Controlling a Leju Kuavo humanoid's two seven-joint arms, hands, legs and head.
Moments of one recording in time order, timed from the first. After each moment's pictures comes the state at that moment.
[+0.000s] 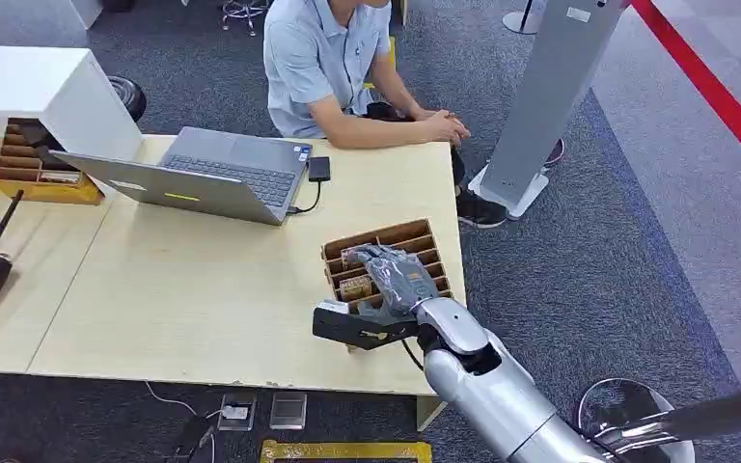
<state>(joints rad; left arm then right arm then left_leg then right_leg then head) -0.10 0.10 -0.71 -0.23 0.57 0.16 -0.03 -0.62 0.04 0.90 -1.02 0.84 0.08 0.15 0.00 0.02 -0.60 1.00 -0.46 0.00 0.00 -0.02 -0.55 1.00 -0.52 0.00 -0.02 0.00</state>
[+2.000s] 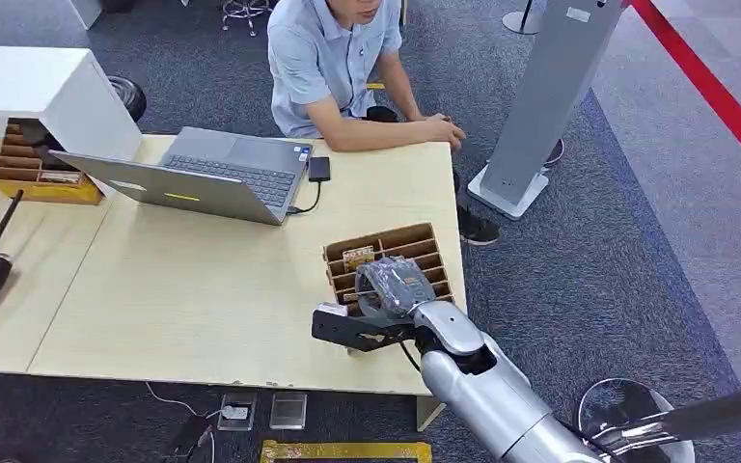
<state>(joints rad) -0.10 0.10 -0.71 -0.23 0.59 0.16 -0.02 -0.63 0.06 0.90 -0.95 0.84 0.07 0.14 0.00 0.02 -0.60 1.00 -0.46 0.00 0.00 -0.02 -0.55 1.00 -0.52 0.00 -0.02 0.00</state>
